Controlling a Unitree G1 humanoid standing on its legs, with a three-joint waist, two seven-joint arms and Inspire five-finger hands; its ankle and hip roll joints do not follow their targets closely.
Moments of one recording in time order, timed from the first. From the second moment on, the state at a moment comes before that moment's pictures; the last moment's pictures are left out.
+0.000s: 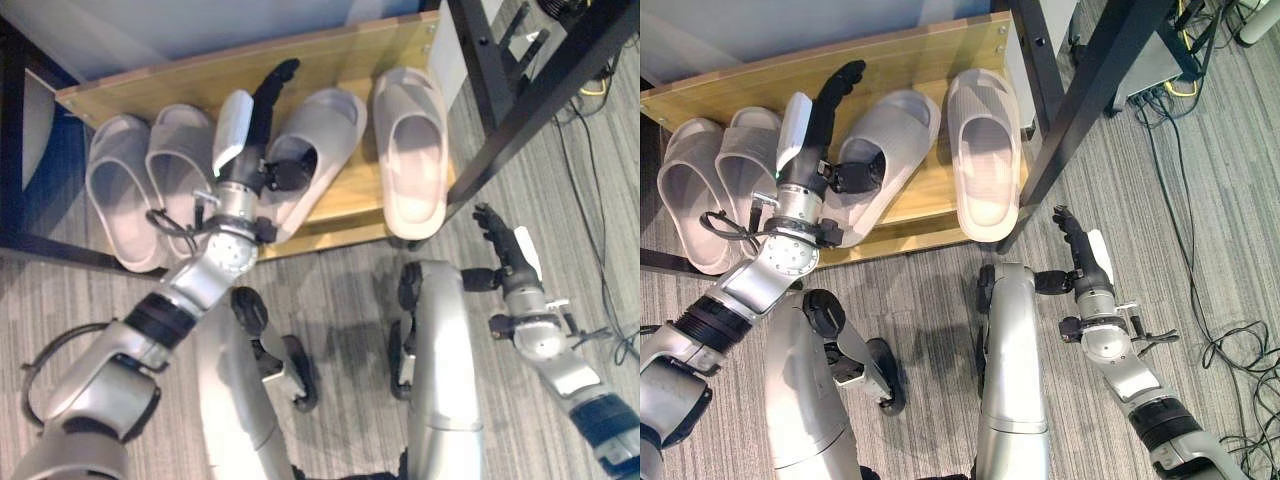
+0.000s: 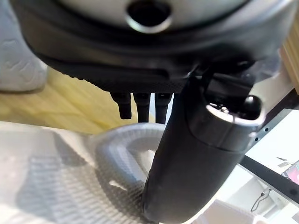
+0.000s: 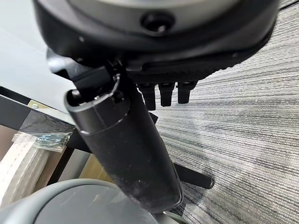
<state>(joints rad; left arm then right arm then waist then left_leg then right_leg) -0.80 0.73 -0.58 0.26 -0.08 -0.10 0.53 -0.30 -0.75 0.37 0.28 0.25 -0.17 -0.37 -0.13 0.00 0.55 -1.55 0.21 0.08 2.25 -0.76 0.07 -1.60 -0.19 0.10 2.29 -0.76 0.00</state>
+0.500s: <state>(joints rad) -0.68 0.78 -0.51 0.14 -0.11 -0.12 0.51 -0.24 -0.76 0.32 0.25 0.26 -0.17 -0.34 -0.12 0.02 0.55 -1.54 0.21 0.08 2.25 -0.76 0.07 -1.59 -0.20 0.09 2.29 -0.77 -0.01</state>
